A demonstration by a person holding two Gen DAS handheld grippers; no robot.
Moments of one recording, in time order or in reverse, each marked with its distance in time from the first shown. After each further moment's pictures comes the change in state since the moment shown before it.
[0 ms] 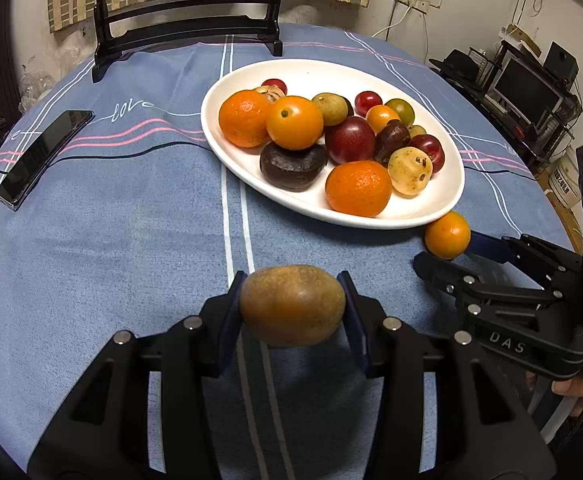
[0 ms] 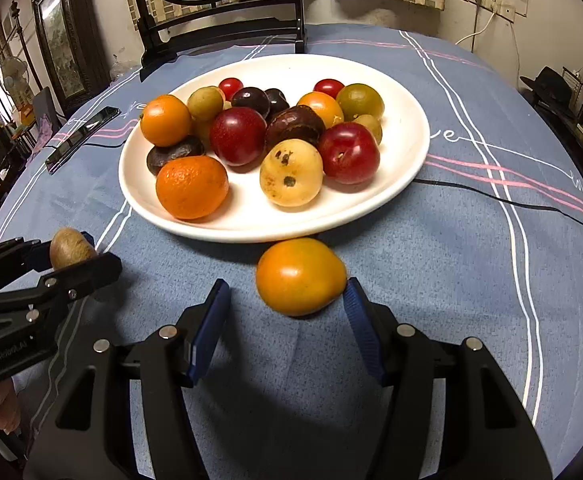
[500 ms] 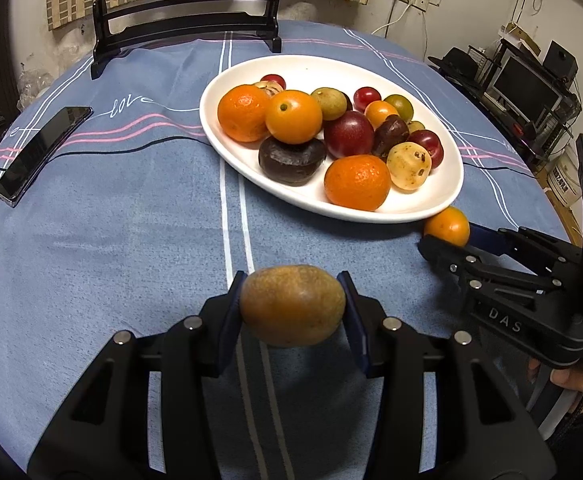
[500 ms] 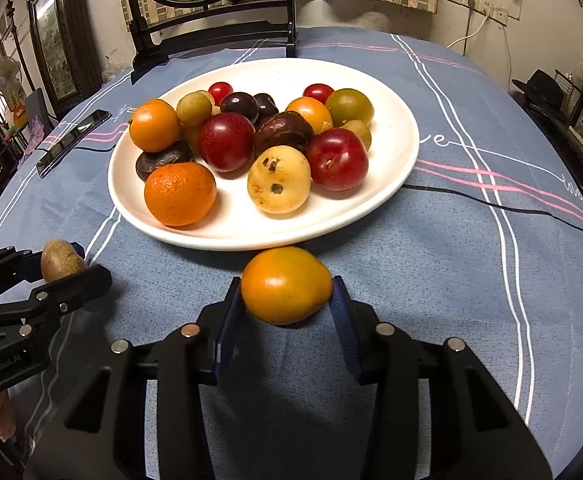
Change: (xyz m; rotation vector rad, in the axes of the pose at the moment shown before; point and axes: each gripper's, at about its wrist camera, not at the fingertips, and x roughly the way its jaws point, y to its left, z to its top) left arm 0.000 -0.001 -0.002 0.000 0.008 -0.006; right arm 0.001 -0.004 0.003 0.005 -0.012 -0.034
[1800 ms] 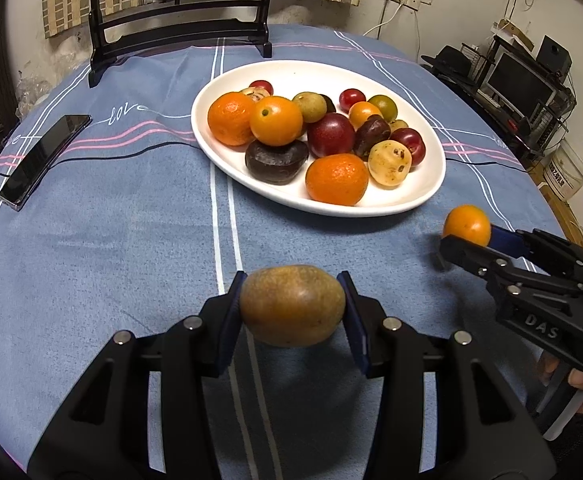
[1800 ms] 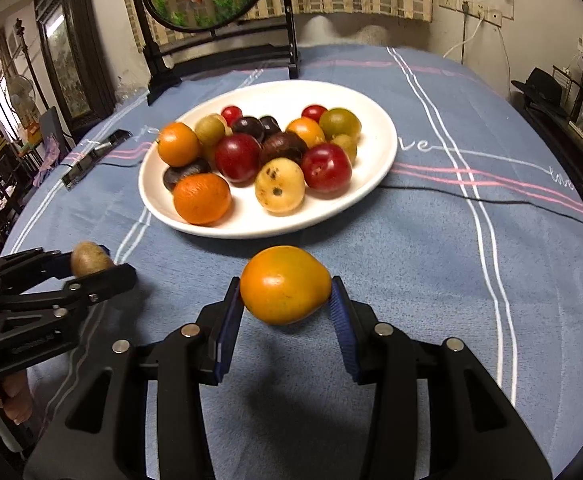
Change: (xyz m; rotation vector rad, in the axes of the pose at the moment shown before) left arm -0.014 -0.012 -0.005 0.022 -0.010 -0.002; right arm -0.038 -0.009 -0.014 0.022 -0.072 0.062
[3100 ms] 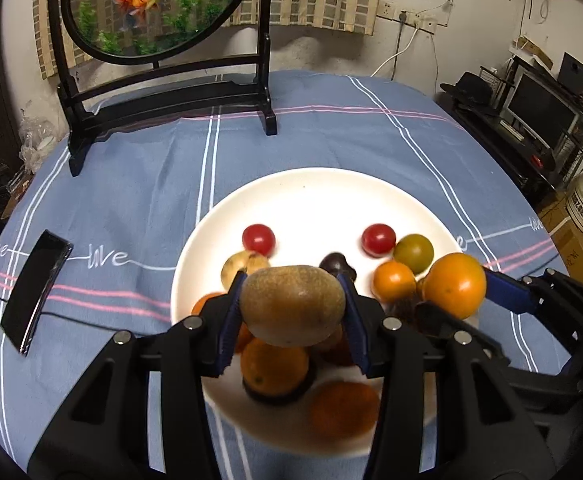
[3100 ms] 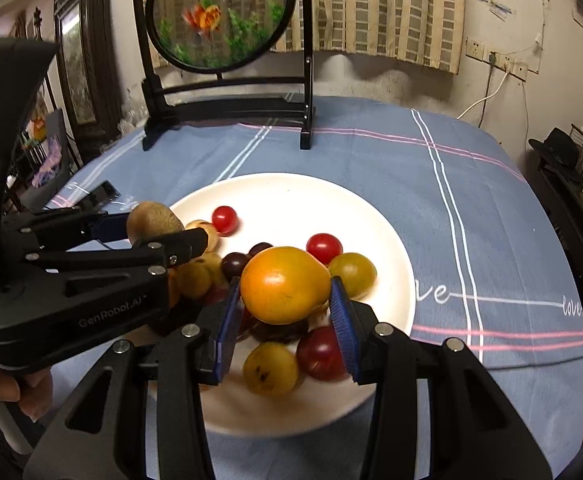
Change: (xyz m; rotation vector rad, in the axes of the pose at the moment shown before) left arm 0.050 -0.007 0.151 0.017 -0.074 0.071; right arm 0.041 0.005 0.112 -0.111 -0.081 -0.020
